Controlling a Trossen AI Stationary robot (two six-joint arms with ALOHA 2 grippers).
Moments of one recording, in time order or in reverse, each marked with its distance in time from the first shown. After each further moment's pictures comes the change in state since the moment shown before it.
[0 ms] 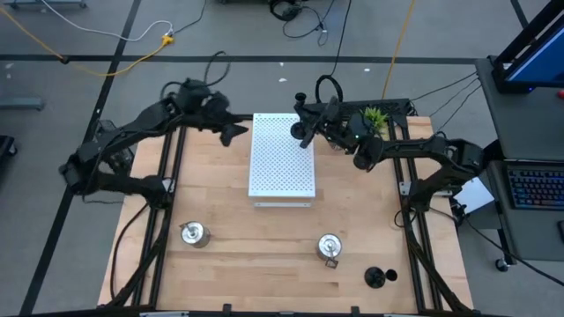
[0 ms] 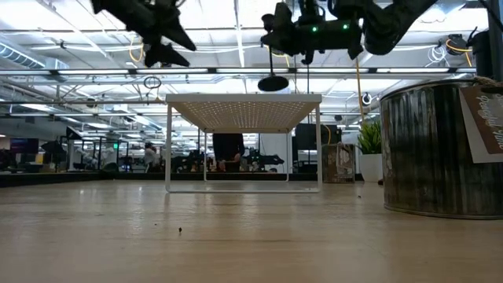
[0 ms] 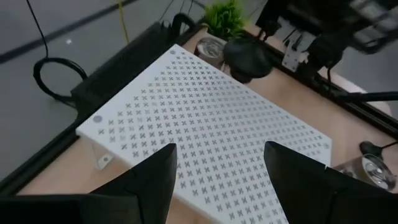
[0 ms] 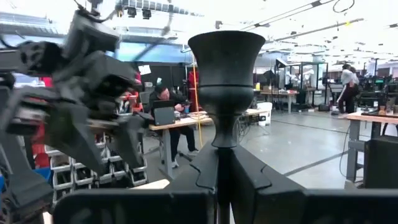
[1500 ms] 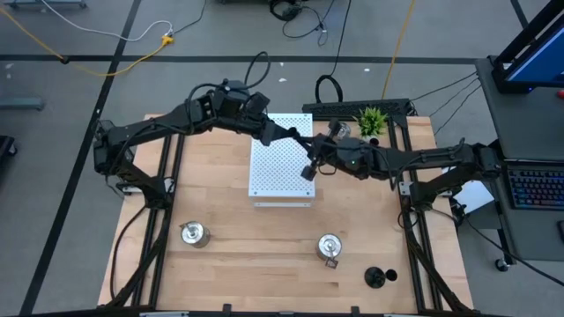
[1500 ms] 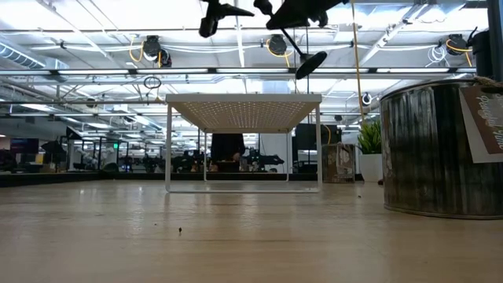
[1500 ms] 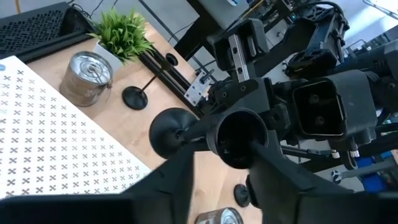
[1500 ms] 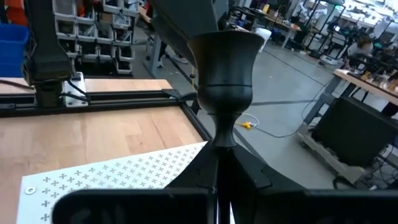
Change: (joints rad) left arm -0.309 0.375 0.453 0.083 -0.022 -0.500; right arm 0.330 -0.178 0.212 -0.876 0.379 -0.137
